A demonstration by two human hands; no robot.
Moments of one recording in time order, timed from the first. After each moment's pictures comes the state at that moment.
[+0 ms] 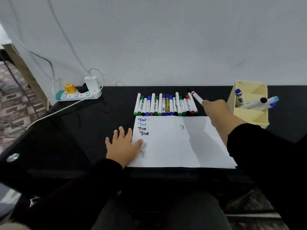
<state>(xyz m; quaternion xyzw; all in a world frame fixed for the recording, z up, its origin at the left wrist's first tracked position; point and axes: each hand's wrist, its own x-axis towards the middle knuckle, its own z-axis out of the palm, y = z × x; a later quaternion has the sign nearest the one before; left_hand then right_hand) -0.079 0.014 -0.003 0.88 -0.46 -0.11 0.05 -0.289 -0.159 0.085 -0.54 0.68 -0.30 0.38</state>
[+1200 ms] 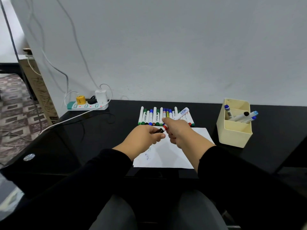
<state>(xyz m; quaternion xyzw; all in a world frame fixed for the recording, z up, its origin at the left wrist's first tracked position) -0.123 0.043 0.093 0.72 -0.53 -0.28 0.35 -0.227 -0.028 0.109 -0.53 0.54 -0.28 0.59</state>
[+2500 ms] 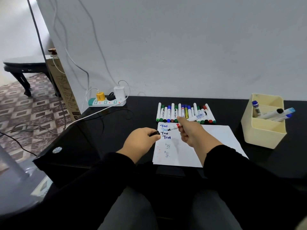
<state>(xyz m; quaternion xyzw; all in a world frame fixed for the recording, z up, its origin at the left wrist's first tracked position) -0.080 0.067 0.079 0.82 -0.48 -0.18 0.26 -0.198 -0.051 0.075 -0.47 0.53 -0.28 0.65</state>
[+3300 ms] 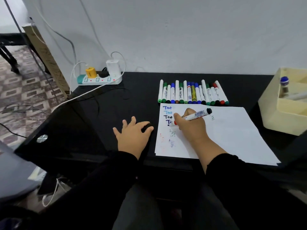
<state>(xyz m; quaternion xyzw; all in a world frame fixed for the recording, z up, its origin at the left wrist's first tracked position) -0.043 0.043 -0.009 0.88 -0.43 -0.09 0.18 -0.181 -0.056 0.008 -0.66 0.51 -0.35 0.43</state>
